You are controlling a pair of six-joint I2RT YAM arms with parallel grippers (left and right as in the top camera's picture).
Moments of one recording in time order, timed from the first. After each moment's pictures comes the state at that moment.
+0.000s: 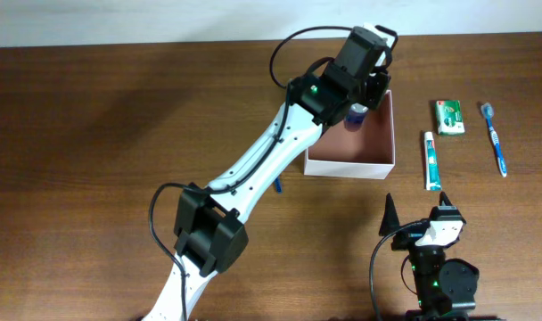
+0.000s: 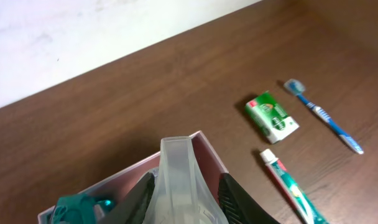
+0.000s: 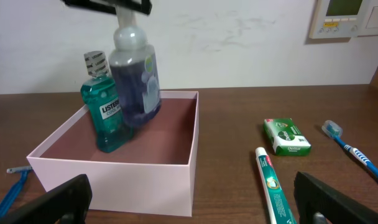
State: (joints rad) left arm -0.74 2.33 2.36 -0.63 -0.01 -0.18; right arm 0.01 0.01 0.01 -0.07 0.01 0.03
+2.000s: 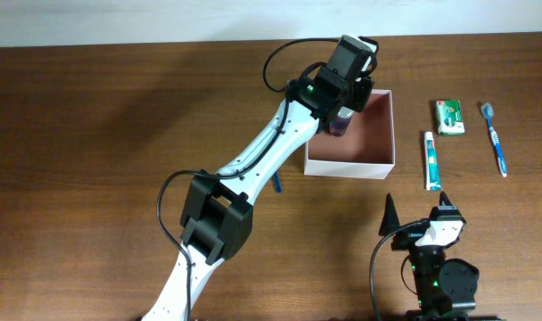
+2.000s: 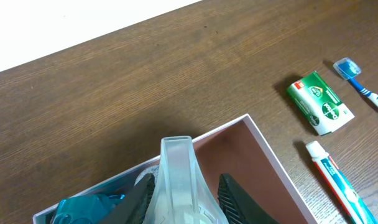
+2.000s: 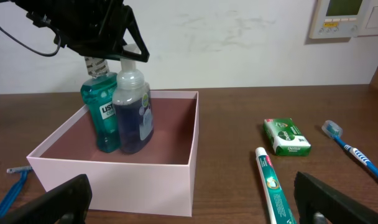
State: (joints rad) left arm -0.70 2.43 2.34 -0.60 -0.01 -0.18; right arm 0.01 0.01 0.01 -0.07 0.01 0.03
